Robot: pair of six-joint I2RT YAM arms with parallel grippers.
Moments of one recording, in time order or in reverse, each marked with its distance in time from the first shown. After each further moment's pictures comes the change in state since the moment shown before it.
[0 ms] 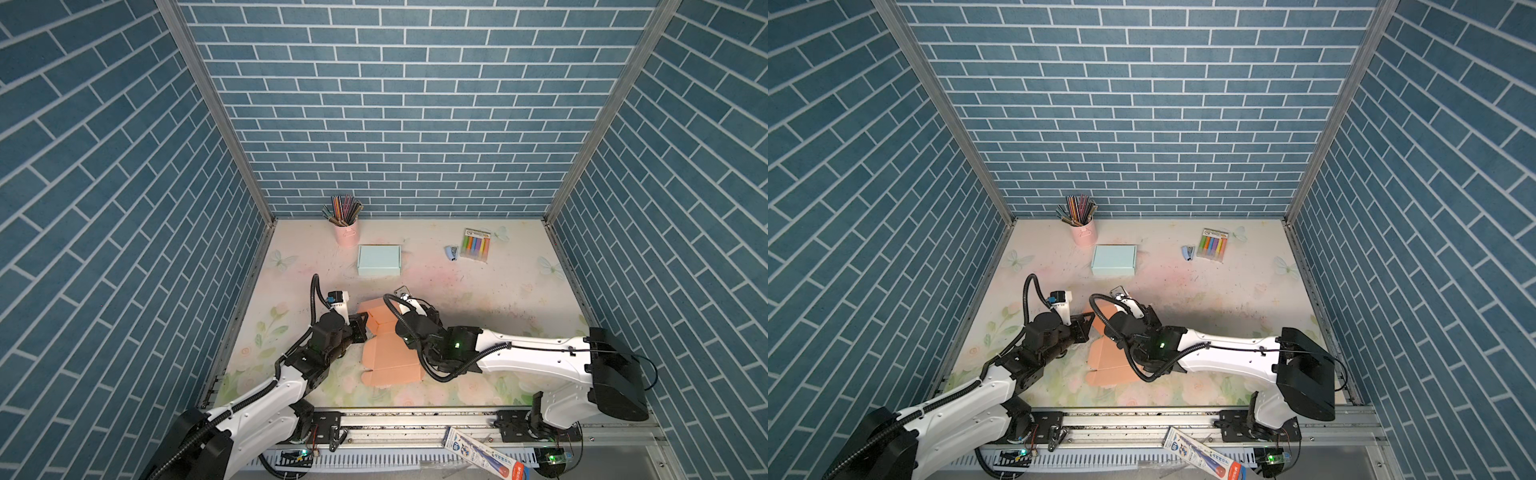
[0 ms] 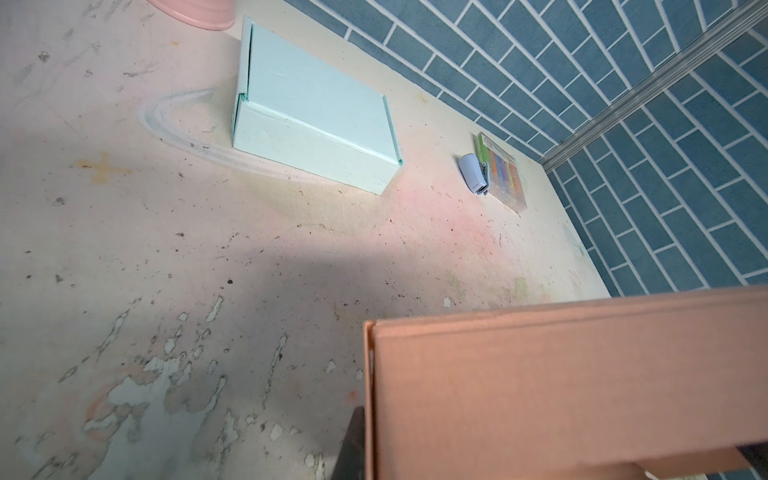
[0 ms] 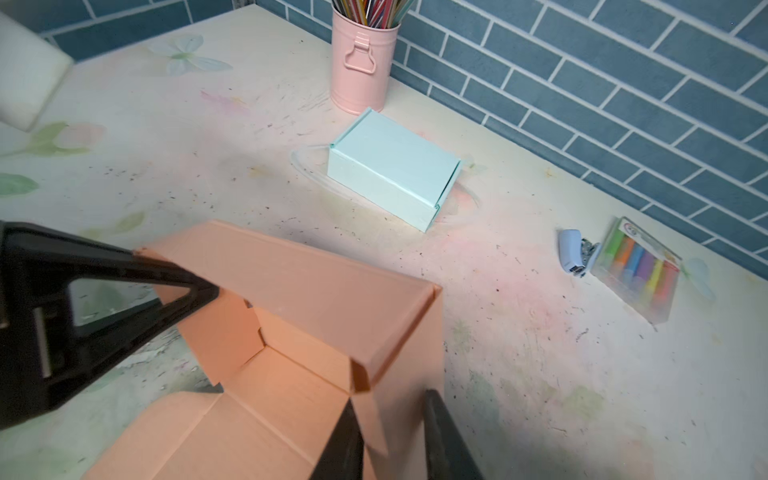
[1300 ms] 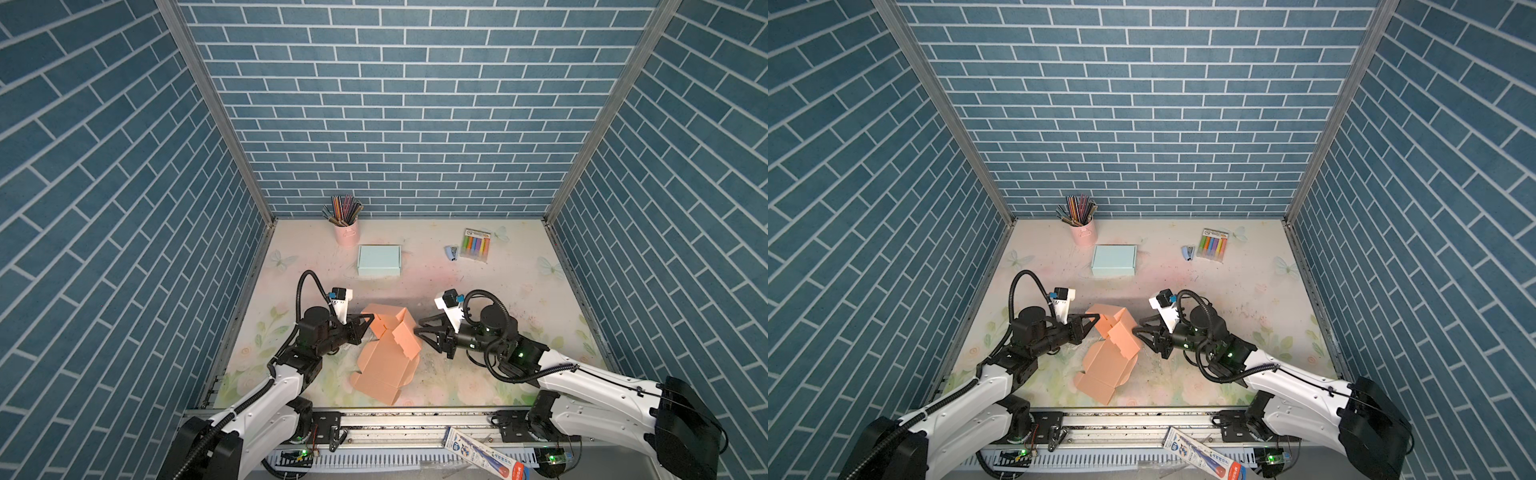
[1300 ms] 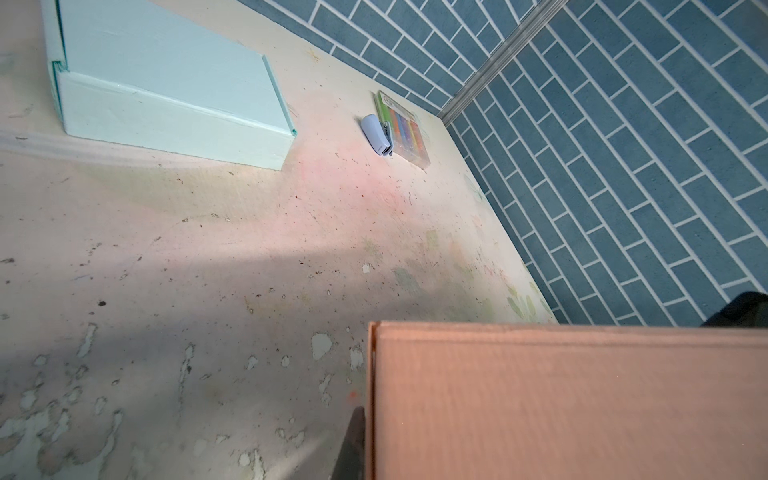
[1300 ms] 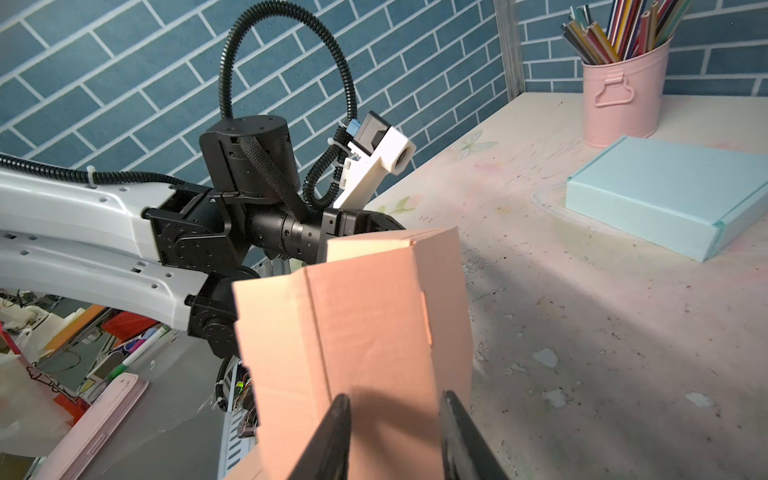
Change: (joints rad) left arm 0.205 -0.003 -0.002 0.053 0.499 0.131; right arm -0.332 -0.494 -0.551 0.584 -1.128 0.044
